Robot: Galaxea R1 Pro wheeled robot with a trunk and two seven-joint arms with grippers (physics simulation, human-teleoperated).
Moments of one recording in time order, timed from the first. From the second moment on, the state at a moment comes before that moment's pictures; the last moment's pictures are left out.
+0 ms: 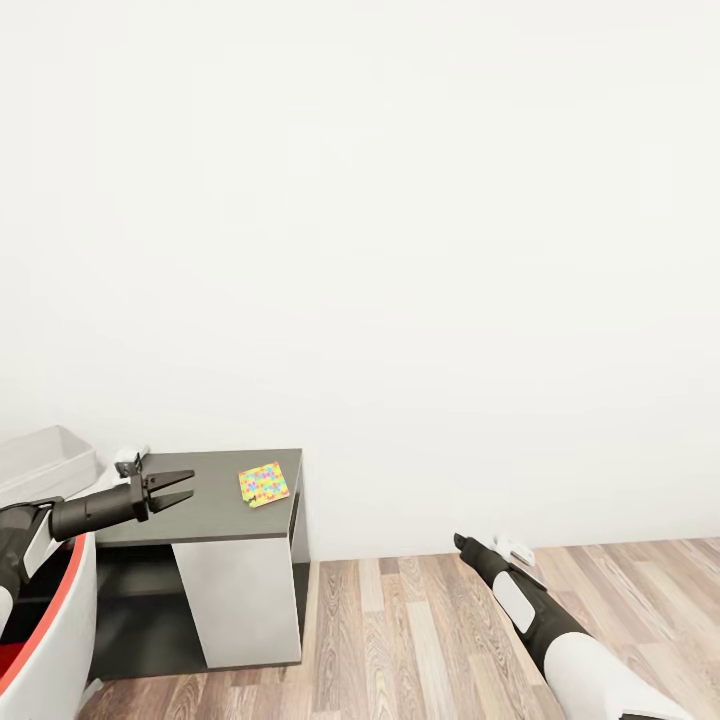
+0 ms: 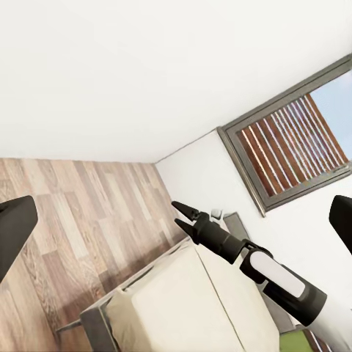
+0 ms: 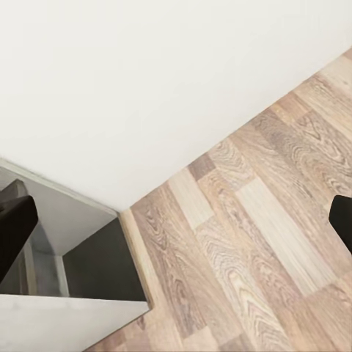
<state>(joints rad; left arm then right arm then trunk) -0.79 0.44 0.34 -0.55 0.02 0.84 -1.48 -0.67 -0.01 -0.12 -0.37 -0.49 0.06 -0.01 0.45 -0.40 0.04</state>
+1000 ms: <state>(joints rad) -0.79 0.44 0.34 -0.55 0.02 0.84 -1.40 -0.67 -0.01 -0.12 -0.37 -0.49 0.07 -0.01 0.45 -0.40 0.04</state>
